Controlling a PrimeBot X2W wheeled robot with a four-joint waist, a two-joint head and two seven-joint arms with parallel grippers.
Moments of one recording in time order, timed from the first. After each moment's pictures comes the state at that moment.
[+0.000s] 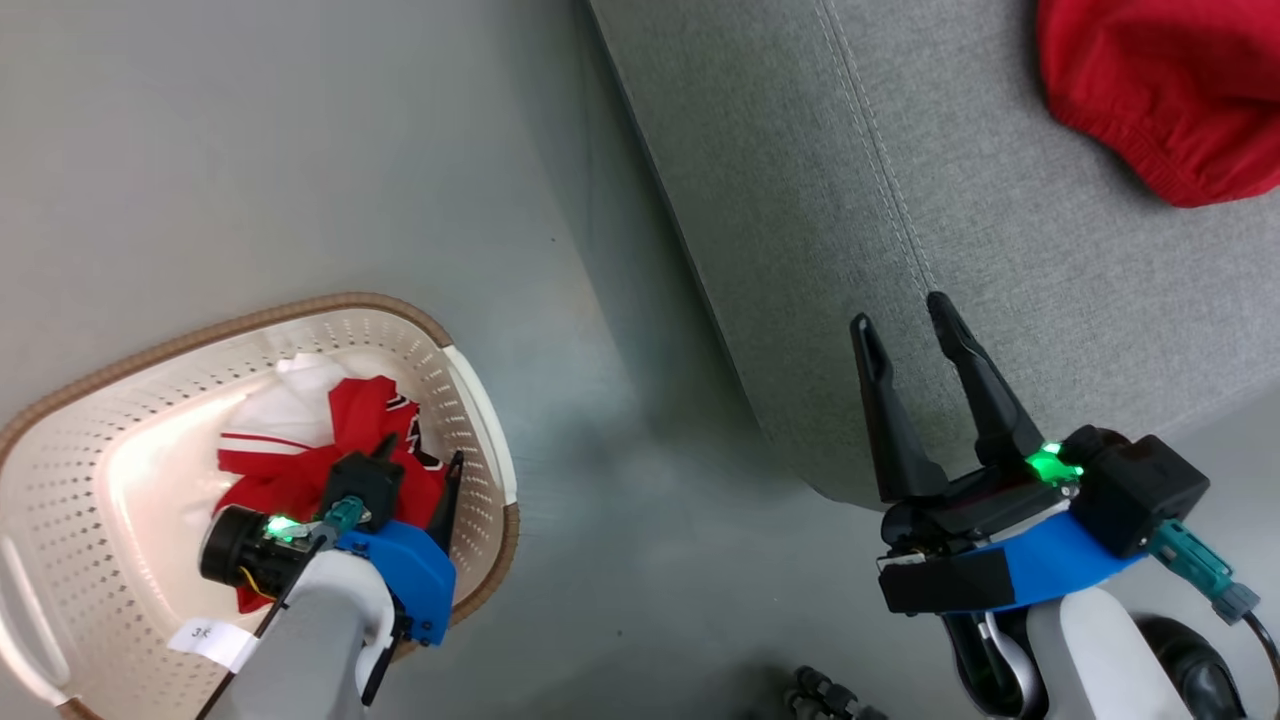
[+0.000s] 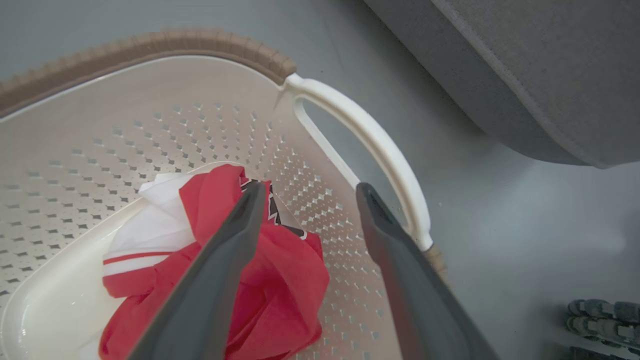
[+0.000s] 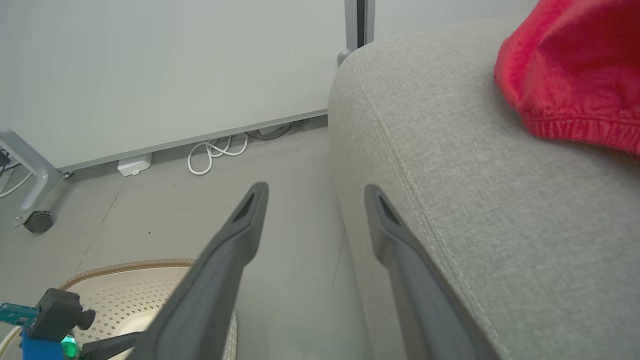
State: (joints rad) left arm -0.52 0.15 -0.39 1.00 -0.15 -0.13 -0.26; right arm -0.23 -0.05 0.20 0.02 0.30 0.13 -0.24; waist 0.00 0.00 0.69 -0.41
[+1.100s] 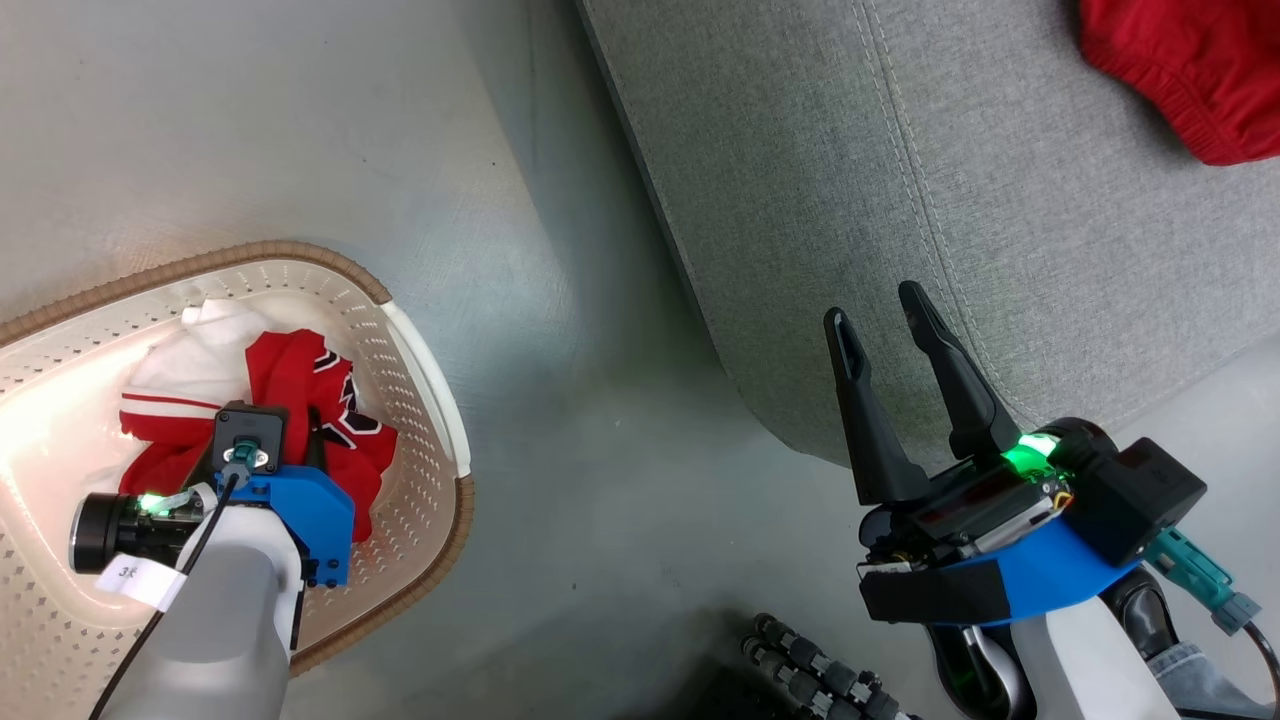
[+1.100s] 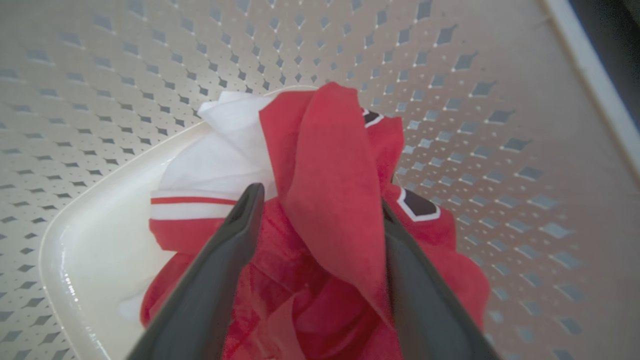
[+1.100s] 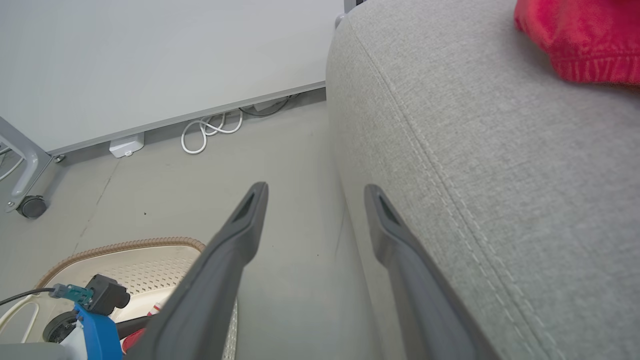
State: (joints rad) left arm -0.67 0.22 -0.35 1.19 -0.18 0.07 -0.24; right arm -0.24 -0.05 0.26 -0.02 0.35 0.13 -0.26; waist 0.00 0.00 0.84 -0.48
